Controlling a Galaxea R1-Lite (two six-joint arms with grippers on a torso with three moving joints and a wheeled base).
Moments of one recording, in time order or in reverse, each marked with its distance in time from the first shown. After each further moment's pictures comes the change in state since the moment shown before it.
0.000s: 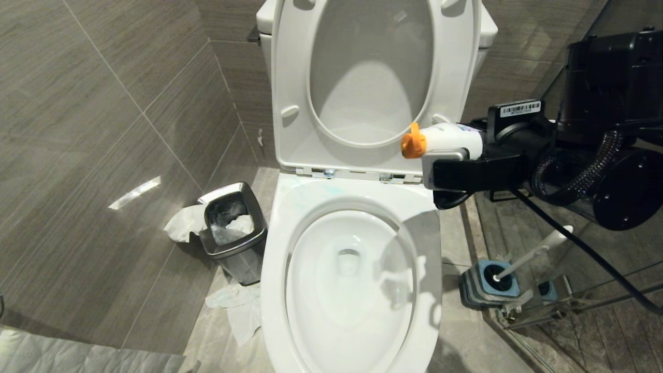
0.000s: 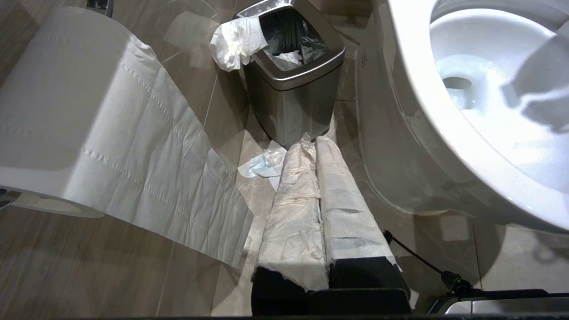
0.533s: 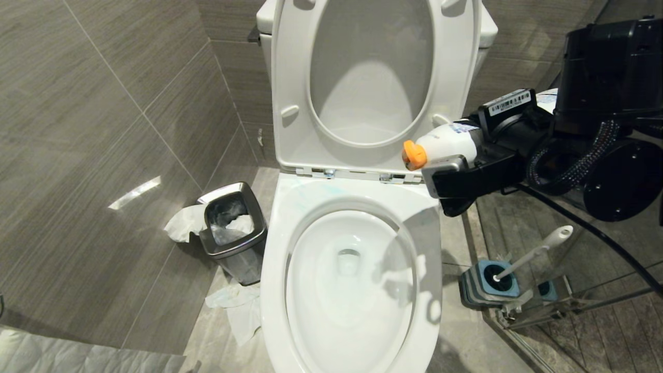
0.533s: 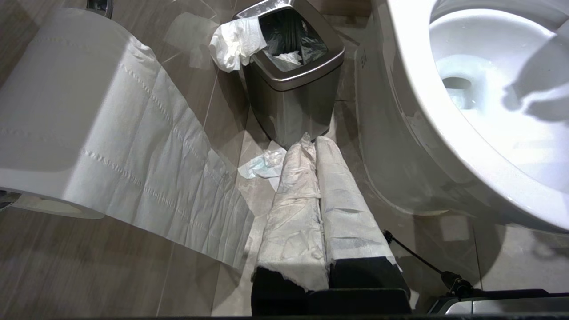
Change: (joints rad) left arm 0.000 0.000 0.000 -0.001 -0.001 0.002; right arm 0.003 0.012 -0.029 -0.008 -0.054 -0.266
